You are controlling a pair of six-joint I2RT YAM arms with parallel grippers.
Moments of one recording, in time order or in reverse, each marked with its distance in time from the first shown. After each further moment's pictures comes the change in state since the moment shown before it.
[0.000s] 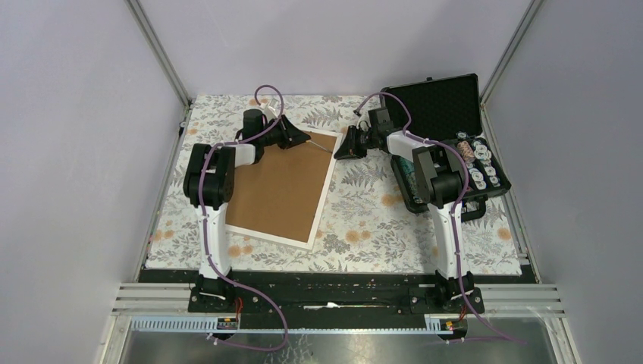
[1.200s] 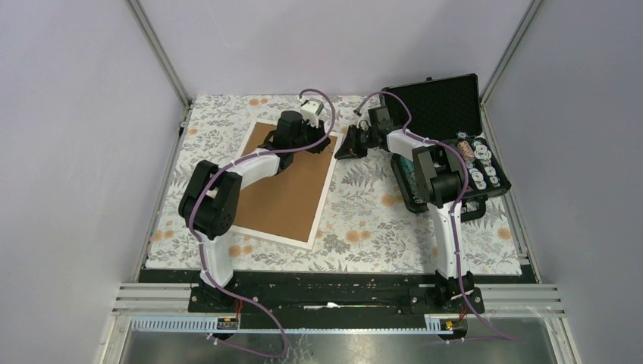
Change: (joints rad) left arm -0.315 -0.319 -0.123 -0.217 -0.518 0.613; right arm 0.000 0.014 0.037 -0.048 0.000 0.001
